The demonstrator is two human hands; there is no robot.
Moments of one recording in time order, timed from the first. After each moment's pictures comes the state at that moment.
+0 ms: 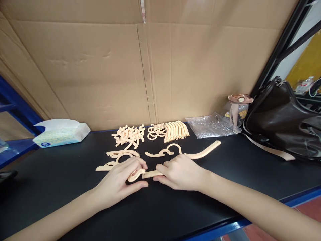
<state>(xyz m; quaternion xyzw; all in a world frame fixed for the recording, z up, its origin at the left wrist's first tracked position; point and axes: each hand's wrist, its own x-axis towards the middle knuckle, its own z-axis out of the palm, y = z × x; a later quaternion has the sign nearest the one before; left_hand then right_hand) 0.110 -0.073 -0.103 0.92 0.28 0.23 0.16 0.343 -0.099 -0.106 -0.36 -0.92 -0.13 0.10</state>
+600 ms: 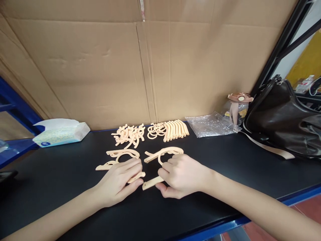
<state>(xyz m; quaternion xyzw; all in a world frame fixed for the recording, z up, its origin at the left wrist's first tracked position) 0.110 -0.072 -0.103 0.95 0.23 0.21 0.04 0.344 -0.106 -0.098 -0.27 -0.92 -0.23 0.18</state>
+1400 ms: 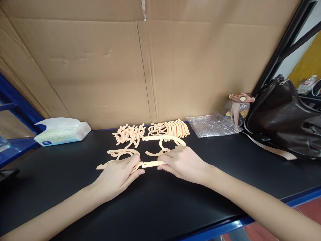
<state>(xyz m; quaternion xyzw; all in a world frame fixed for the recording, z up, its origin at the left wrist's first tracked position) 0.106 -0.067 -0.105 0.93 0.31 0.17 -0.05 0.352 -0.091 -0.095 -0.35 -0.91 -0.11 0.19</state>
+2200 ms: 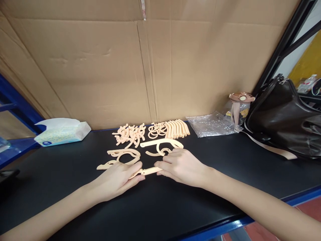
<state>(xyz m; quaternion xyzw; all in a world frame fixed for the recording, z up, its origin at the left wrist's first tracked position) 0.104 -0.066 -0.097 0.95 0.30 0.04 0.00 0.349 -0.093 -0.101 -0.30 -0.92 -0.15 0.22</state>
